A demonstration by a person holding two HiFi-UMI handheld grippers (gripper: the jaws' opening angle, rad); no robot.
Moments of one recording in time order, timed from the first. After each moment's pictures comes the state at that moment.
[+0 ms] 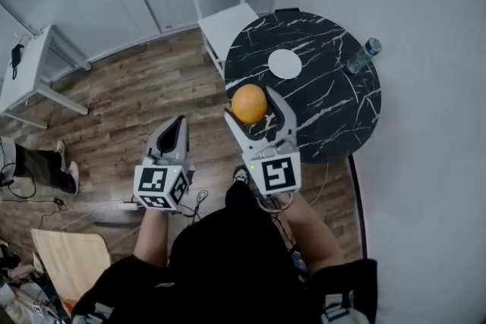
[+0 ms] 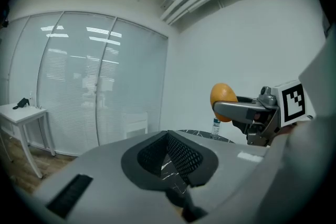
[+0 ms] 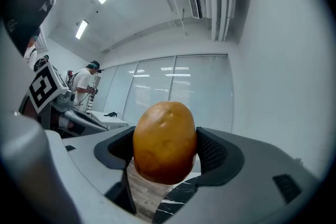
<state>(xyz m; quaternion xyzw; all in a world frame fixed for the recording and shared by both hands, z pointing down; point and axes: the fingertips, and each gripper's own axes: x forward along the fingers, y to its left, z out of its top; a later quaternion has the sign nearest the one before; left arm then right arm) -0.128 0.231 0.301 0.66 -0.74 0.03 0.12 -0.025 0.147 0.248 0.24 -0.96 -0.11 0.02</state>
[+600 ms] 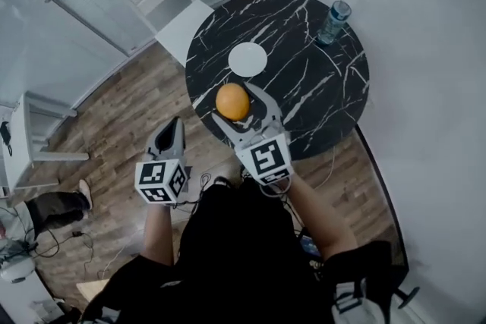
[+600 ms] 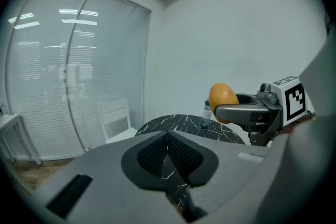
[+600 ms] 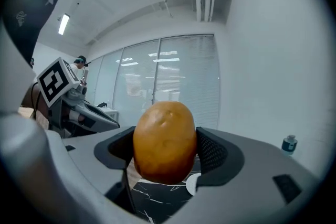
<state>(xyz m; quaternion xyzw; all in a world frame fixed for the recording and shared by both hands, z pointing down) -0.095 0.069 0.360 0.72 -0.67 0.11 0.16 0.014 0.010 0.328 0.29 -0.95 -0.04 0.08</state>
